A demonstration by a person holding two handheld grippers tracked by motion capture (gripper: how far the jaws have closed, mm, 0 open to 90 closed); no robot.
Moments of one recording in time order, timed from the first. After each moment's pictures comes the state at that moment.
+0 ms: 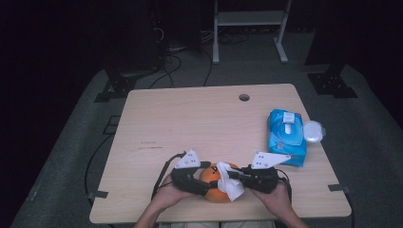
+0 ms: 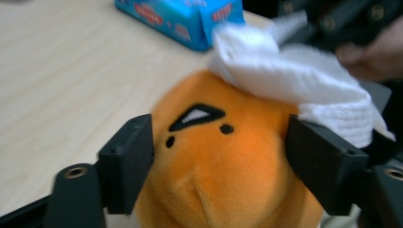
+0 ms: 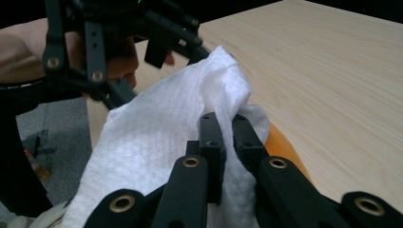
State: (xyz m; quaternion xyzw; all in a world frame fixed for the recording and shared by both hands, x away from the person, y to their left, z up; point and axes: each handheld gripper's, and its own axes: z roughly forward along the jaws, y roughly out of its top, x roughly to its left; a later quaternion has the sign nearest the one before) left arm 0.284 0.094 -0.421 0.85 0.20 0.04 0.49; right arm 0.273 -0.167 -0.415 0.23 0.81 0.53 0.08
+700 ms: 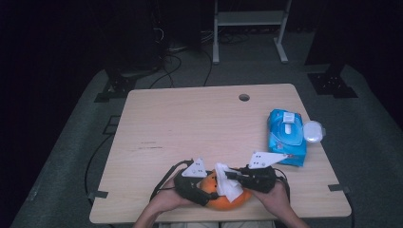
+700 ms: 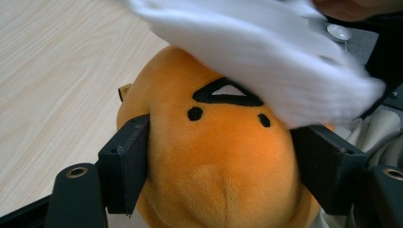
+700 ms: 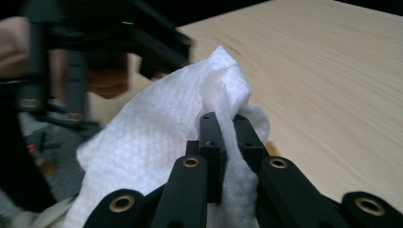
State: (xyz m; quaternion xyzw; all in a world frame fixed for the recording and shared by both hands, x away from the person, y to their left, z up) left arm 0.275 0.087 -0.424 0.89 0.15 0.03 0.44; right arm 0.278 -0.165 -0.417 0.23 0.82 0.52 0.07
